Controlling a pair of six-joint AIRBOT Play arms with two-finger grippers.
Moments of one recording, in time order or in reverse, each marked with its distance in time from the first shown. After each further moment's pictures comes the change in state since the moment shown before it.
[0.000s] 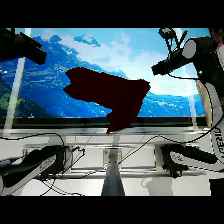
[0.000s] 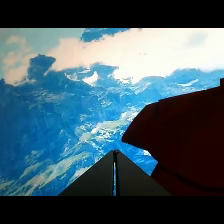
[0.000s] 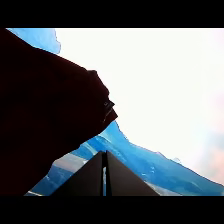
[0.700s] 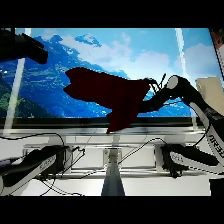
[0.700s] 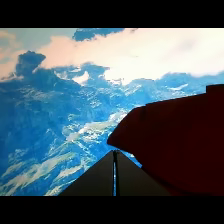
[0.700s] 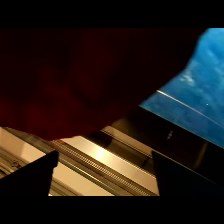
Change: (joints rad) left arm 0.000 -0.005 0.000 -0.048 -0.006 -0.053; right arm 0.032 0.037 -0.563 0.472 -0.007 -0.072
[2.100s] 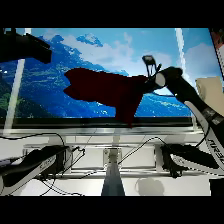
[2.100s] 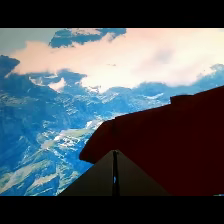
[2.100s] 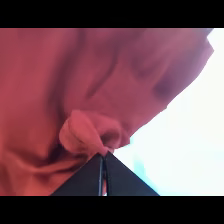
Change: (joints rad) left arm 0.002 -0.001 0.000 -0.082 -0.001 -0.018; right arm 0.156 0.037 0.289 -0.516 -0.233 0.491
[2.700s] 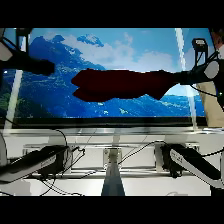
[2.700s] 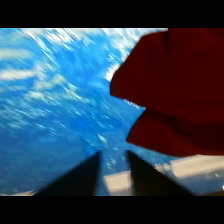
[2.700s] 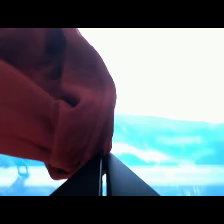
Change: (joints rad) left arm 0.121 -0.202 -0.124 -0.026 -0.154 -0.219; right arm -0.418 0.198 -0.057 -0.043 0.136 -0.260
